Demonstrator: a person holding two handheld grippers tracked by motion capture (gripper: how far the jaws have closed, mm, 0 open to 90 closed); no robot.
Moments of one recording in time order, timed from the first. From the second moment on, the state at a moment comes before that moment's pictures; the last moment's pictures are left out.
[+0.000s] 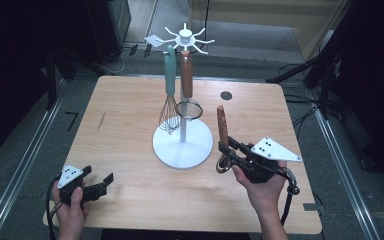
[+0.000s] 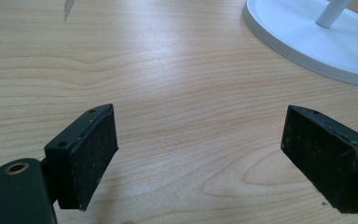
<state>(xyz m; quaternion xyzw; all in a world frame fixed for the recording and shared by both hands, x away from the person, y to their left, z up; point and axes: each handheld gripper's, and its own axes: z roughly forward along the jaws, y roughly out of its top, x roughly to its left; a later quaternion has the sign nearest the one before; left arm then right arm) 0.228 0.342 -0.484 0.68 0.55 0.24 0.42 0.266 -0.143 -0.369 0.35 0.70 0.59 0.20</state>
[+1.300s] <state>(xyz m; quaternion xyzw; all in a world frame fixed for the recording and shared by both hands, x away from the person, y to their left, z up) 0.226 0.341 -0.484 0.68 0.55 0.25 0.42 0.282 -0.129 -0.336 0.33 0.68 0.61 0.21</state>
